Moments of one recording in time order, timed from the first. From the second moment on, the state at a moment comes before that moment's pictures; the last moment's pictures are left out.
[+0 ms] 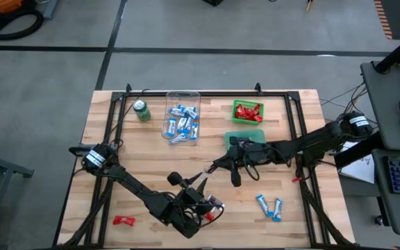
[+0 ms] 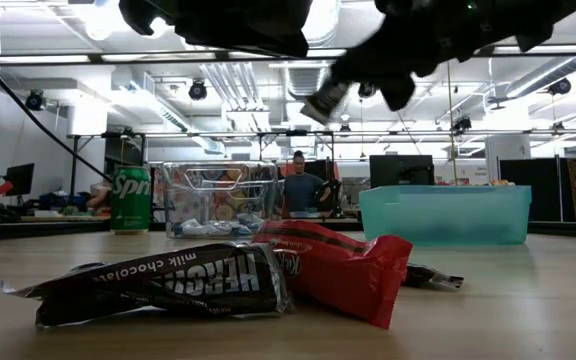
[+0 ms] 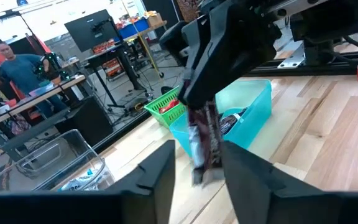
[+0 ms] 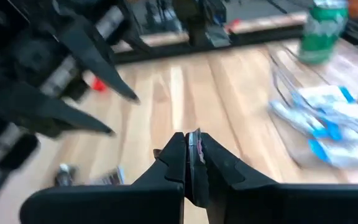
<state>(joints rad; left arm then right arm) -0.61 2.04 1.41 -0.30 -1.43 -0.62 0.19 1.41 0.68 0.43 0.13 0.21</state>
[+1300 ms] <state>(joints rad) -0.60 1.84 1.41 -0.79 -0.47 -0.98 0.11 1.19 0.71 -0.54 0.65 0.63</state>
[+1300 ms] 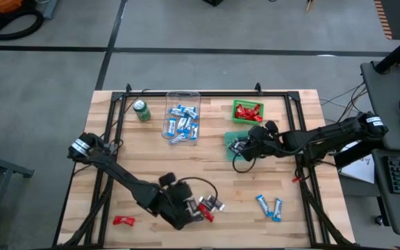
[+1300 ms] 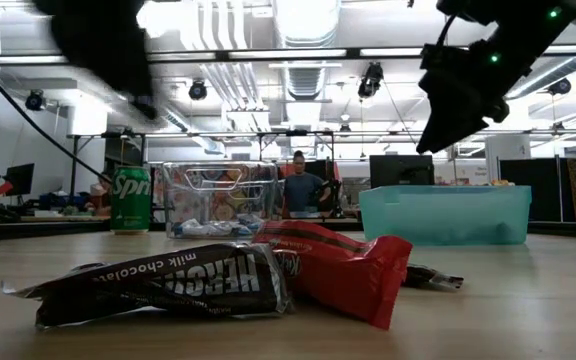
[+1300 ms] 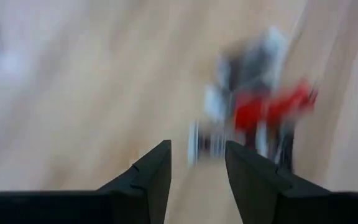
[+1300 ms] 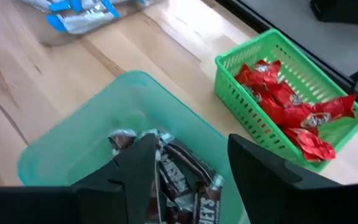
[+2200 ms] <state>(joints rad) -1.04 1.93 1.37 -1.19 0.05 -1.34 0.11 1.19 0.72 -0.46 0.63 0.58</state>
